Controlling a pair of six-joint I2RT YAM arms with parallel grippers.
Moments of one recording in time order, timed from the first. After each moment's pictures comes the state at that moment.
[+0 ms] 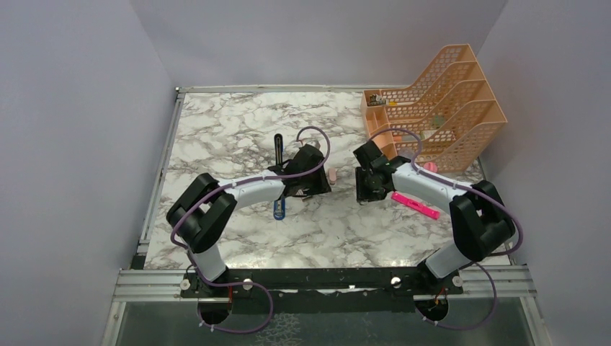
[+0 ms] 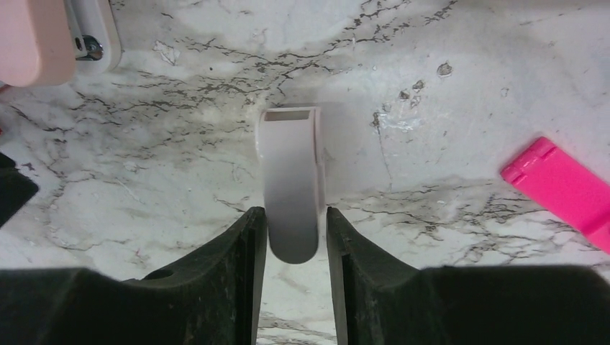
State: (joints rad) left arm -0.78 1.72 1.00 -0.08 0.05 -0.83; right arm 0.55 1.56 0.94 -0.58 0.11 0.51
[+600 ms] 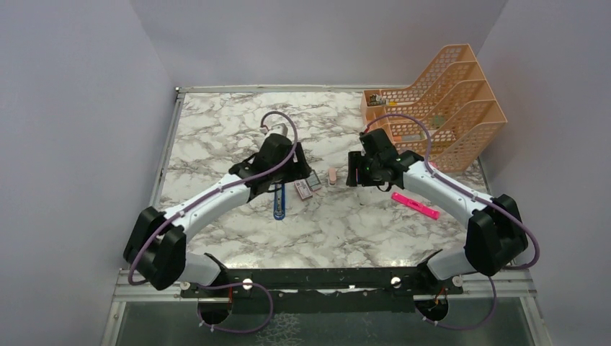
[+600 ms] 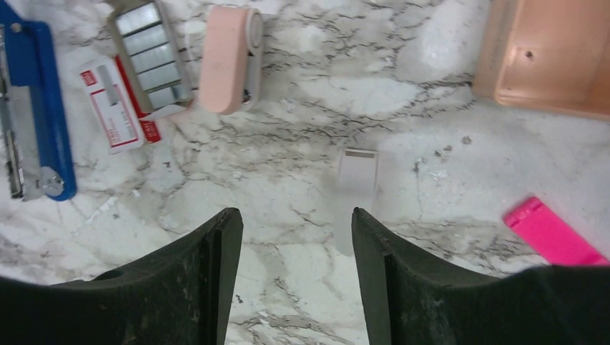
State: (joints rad) left arm -0.68 1.42 0.96 -0.24 -0.08 -0.74; right arm 0.55 1.45 1.01 -0.55 0.08 0.44
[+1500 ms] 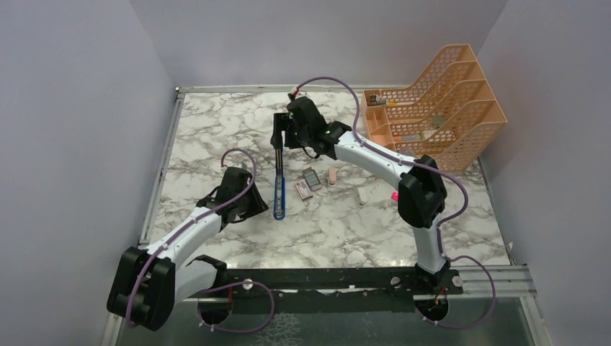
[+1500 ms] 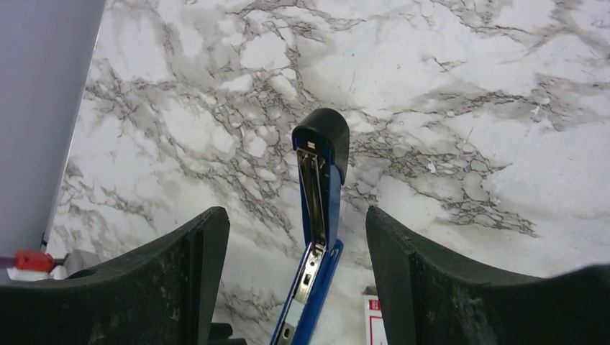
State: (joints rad) left arm -0.36 1.08 0.49 -0.32 0.07 -0.71; right arm 0.80 2.02 1.76 -0.34 0.10 0.53
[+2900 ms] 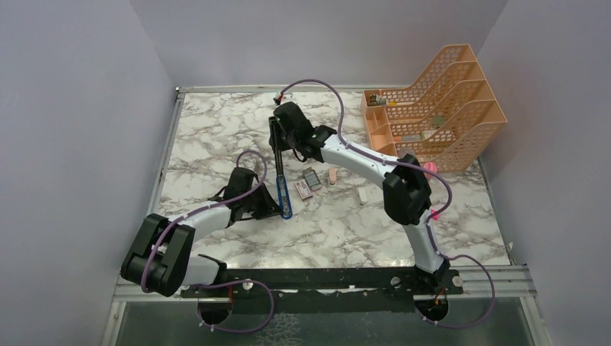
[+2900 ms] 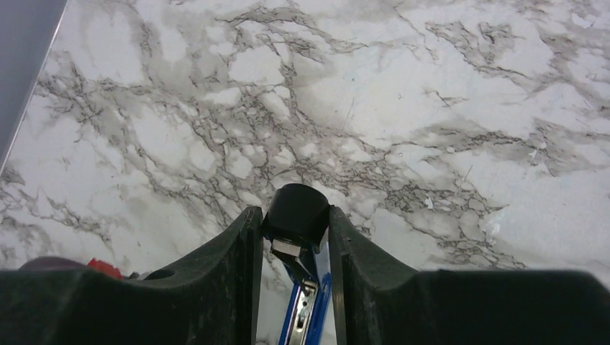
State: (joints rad) left arm -0.35 1.32 0.42 0.02 0.37 -0.75; right arm 0.86 2.19 1.91 -0.31 0.19 0.42
